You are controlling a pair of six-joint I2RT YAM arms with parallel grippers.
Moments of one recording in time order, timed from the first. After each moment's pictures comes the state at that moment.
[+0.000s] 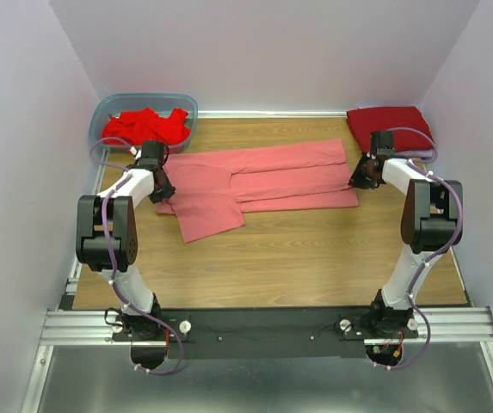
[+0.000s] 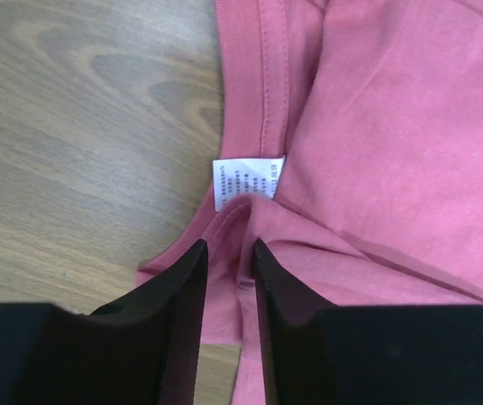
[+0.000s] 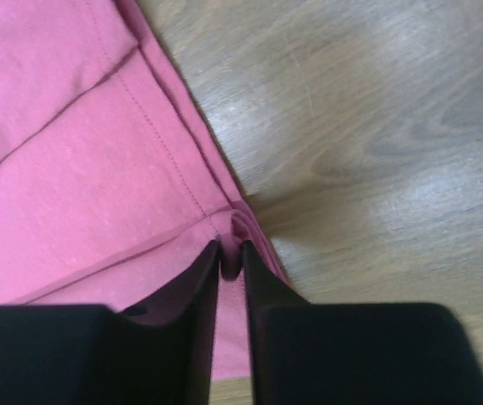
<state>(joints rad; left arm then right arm) -0.02 1.77 1.15 -0.43 -0.16 -0.50 -0.04 1.92 1.27 -0.34 -0.02 0.44</state>
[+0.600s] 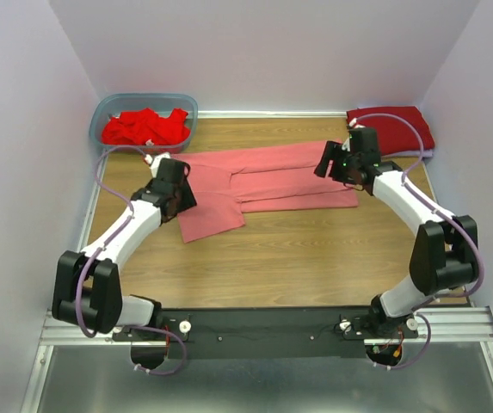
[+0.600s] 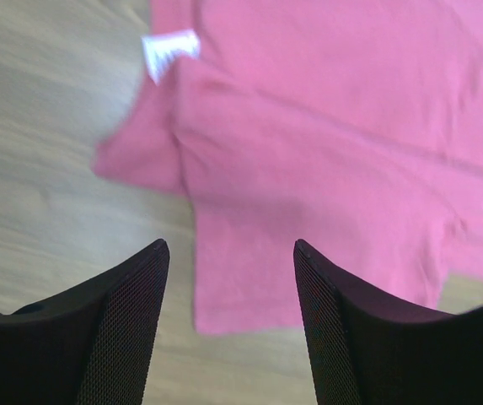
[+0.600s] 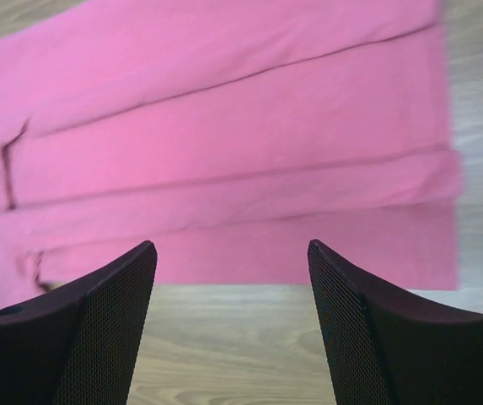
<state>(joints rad) -0.22 1.37 0.93 -0.45 -0.26 -0.56 0.16 1.61 1.17 -0.30 -0.05 0.38</state>
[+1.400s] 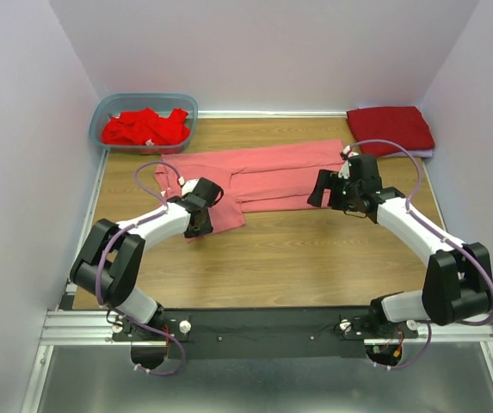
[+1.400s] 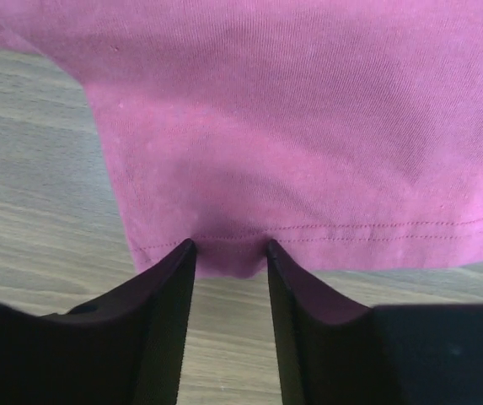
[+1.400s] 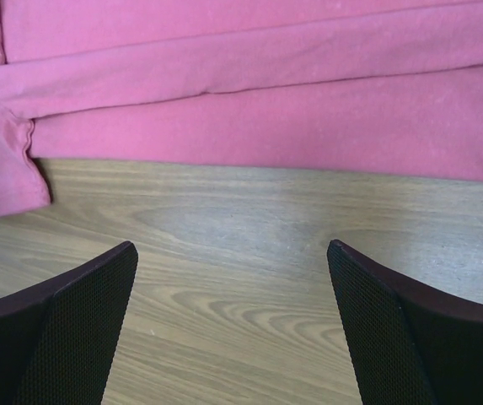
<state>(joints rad) -0.50 1.54 0.84 -0.48 -0.32 -0.68 0.26 1.38 0.88 -0.30 -0.16 0.36</state>
